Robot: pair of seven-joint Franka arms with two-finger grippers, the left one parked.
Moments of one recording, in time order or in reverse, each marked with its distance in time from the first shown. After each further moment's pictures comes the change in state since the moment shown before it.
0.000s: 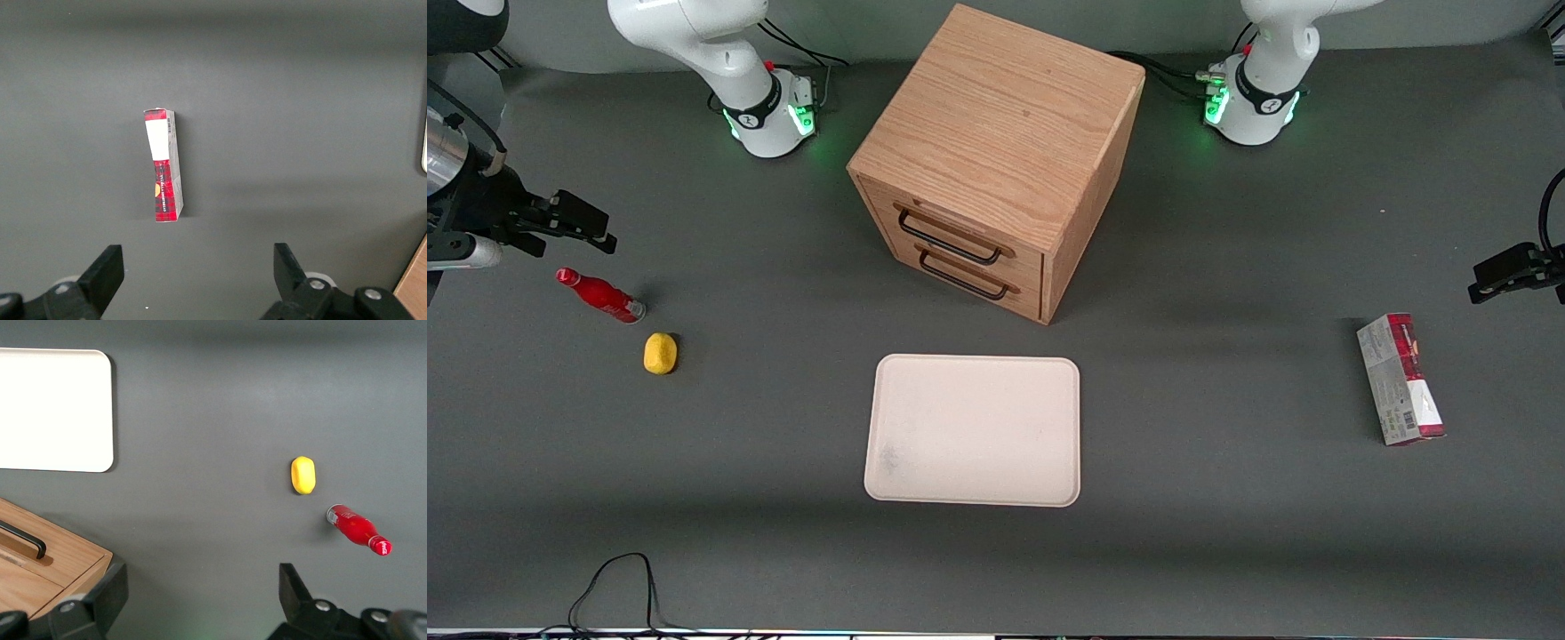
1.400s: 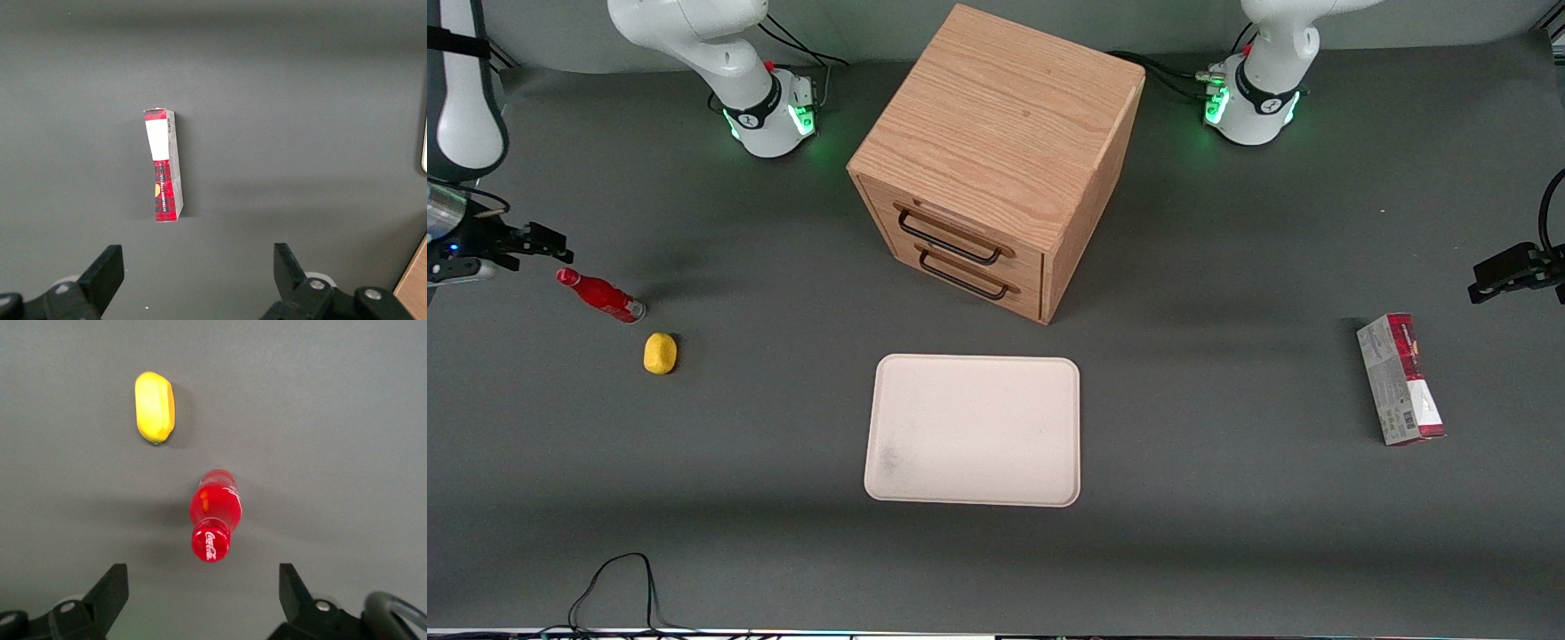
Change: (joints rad) arm -0.018 -0.021 -0.521 -0.618 -0.138 0.594 -0.576
